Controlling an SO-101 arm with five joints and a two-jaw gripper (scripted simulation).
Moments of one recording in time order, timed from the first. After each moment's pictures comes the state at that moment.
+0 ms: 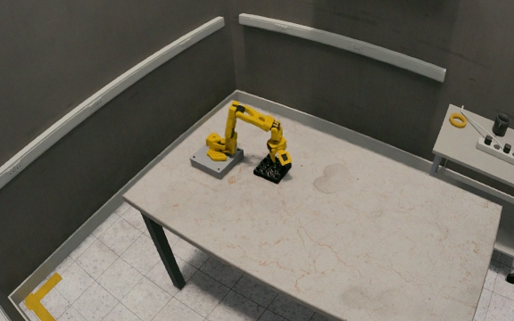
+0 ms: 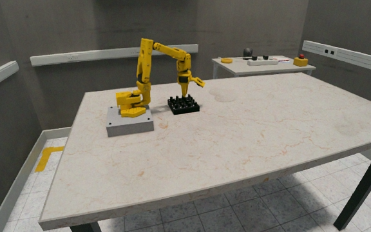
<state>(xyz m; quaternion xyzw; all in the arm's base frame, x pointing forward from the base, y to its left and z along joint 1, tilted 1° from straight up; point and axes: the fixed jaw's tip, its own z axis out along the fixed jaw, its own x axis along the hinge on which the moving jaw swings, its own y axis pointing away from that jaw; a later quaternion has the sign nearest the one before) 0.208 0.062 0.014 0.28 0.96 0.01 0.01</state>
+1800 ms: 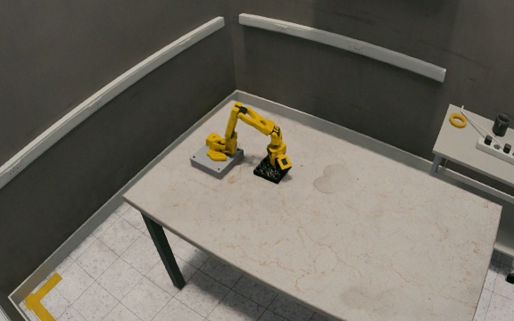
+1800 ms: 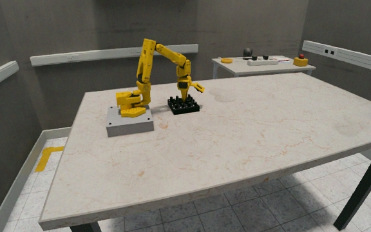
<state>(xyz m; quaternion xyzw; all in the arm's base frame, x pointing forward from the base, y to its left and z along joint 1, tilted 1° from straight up) 0.207 0.062 -0.009 0.28 0.96 0.01 0.01</state>
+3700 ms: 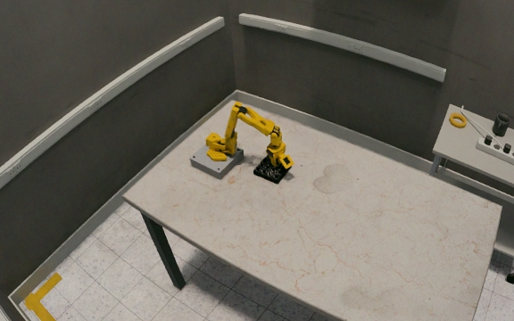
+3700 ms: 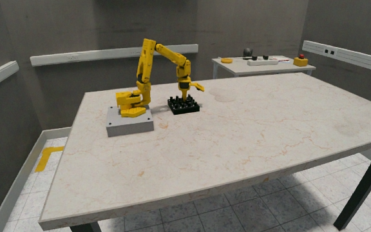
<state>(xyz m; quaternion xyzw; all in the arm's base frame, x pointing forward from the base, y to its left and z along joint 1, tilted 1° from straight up) 0.204 0.061 -0.010 0.18 0.98 0.00 0.01</state>
